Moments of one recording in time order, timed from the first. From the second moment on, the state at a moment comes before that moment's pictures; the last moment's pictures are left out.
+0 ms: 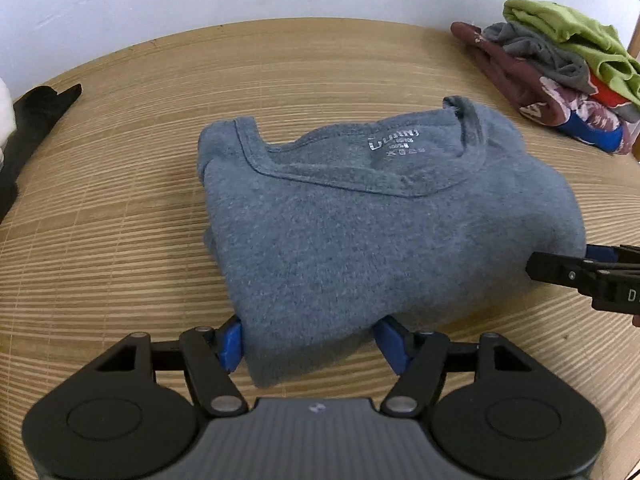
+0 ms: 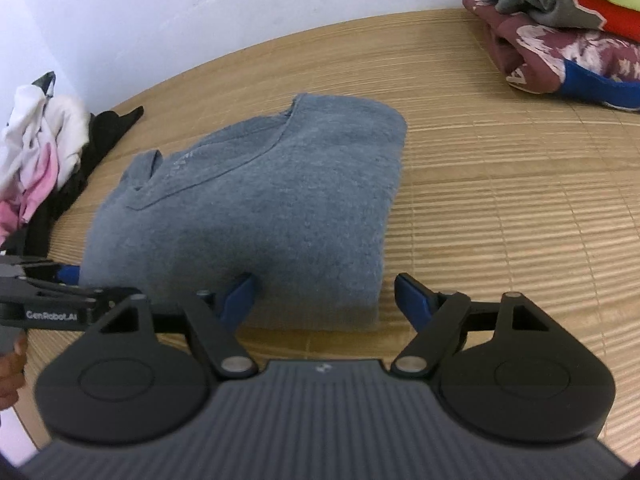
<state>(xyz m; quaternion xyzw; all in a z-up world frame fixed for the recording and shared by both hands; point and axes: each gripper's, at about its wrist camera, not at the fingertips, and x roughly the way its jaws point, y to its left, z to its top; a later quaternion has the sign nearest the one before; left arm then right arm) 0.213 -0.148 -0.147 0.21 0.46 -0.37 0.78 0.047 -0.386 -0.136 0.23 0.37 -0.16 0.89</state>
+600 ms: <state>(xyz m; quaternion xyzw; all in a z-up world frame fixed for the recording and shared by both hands) 0.289 -0.290 -0.152 0.26 0.40 -0.42 0.77 0.129 -0.474 -0.135 0.18 0.35 -0.24 0.88</state>
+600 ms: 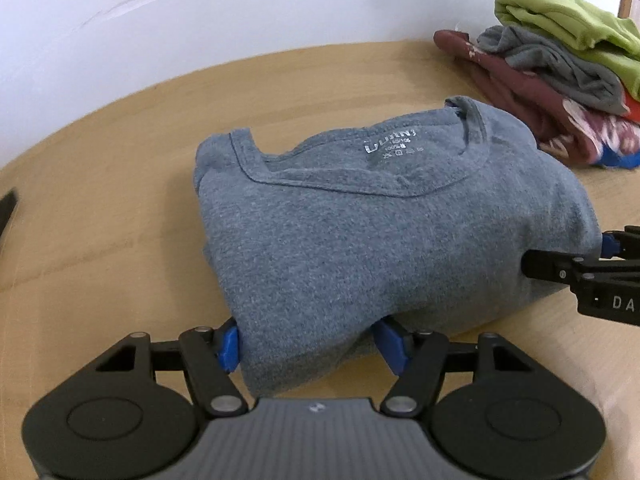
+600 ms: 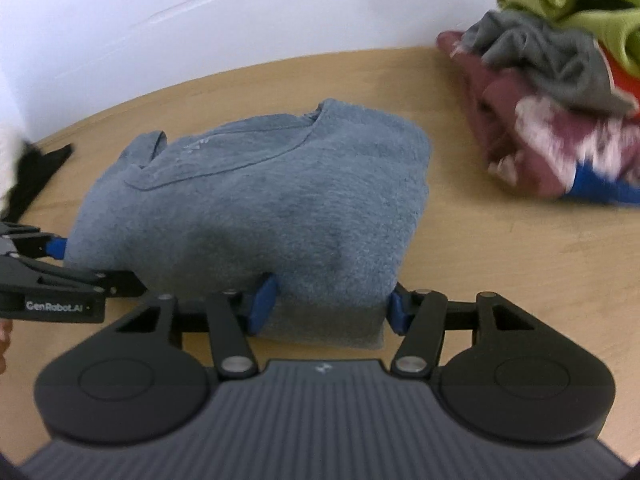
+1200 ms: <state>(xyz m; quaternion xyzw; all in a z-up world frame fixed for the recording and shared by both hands) 0.373 -0.472 -0.166 0.26 0.36 -0.43 0.79 0.240 -0.604 -0.139 0.08 0.34 -0.33 0.88</state>
